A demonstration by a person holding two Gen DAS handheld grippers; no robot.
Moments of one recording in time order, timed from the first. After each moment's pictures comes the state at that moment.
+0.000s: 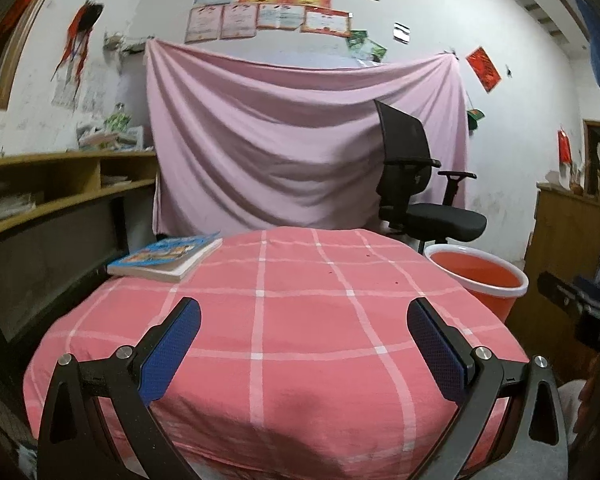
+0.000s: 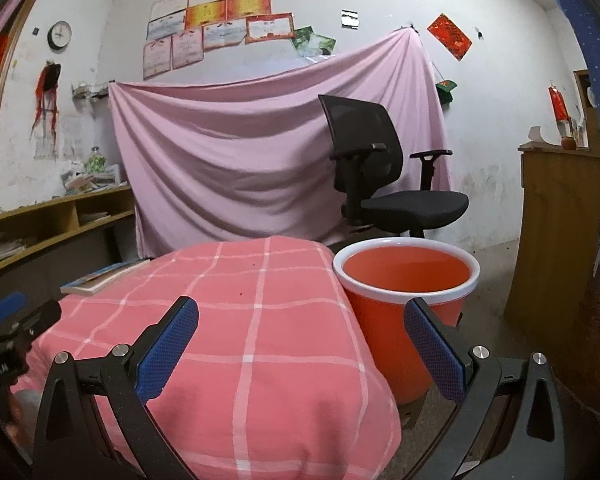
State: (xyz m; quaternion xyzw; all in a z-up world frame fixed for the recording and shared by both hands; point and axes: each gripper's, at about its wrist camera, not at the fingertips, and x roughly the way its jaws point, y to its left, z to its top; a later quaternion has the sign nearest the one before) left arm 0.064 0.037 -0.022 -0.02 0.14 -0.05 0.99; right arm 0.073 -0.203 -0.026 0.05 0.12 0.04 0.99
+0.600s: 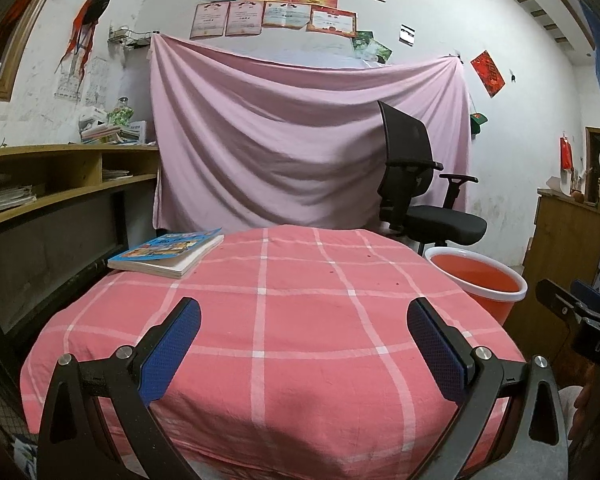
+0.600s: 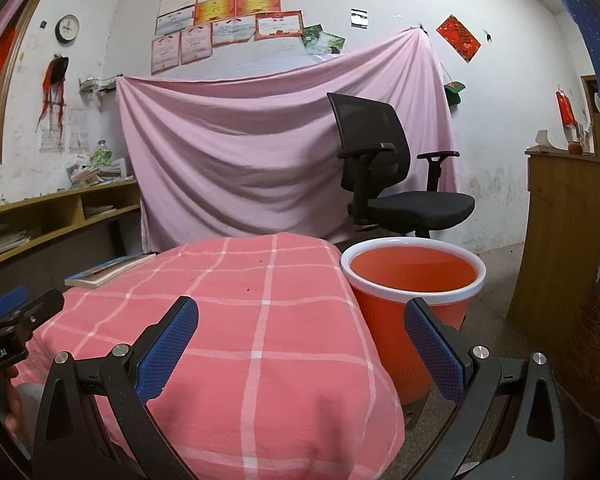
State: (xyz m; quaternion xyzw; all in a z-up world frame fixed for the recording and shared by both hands) left arm 0.060 0.043 -0.018 -0.03 0.15 -0.05 0.99; right arm 0.070 -0.200 -0.025 0.04 0.12 0.05 0.99
